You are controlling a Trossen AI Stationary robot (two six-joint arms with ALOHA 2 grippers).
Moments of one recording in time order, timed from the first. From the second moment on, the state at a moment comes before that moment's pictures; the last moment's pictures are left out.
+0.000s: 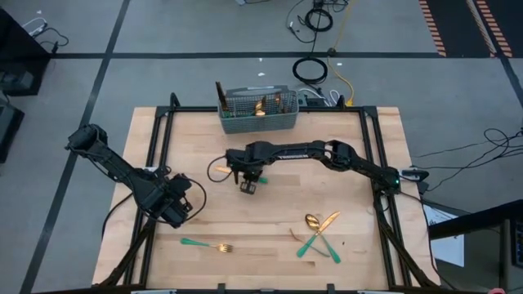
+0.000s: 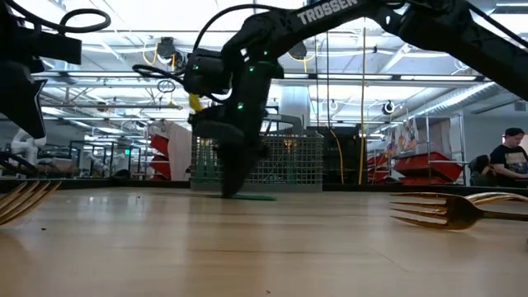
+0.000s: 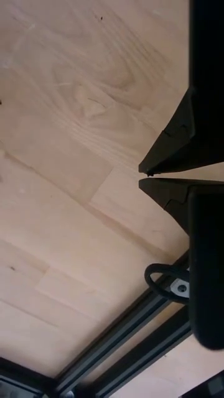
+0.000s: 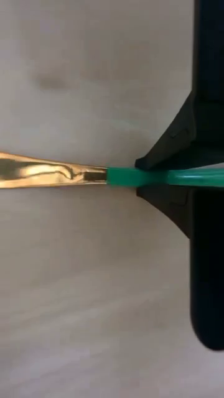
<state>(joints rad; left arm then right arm) -0.67 1.24 0.73 -1.29 -0.45 -1.28 -0.09 2.53 2.13 -1.07 -0.04 0.20</state>
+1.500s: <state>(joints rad) -0.67 1.24 0.73 -1.26 -0.56 -1.28 -0.07 2.43 2.12 -1.16 -0.11 0.14</state>
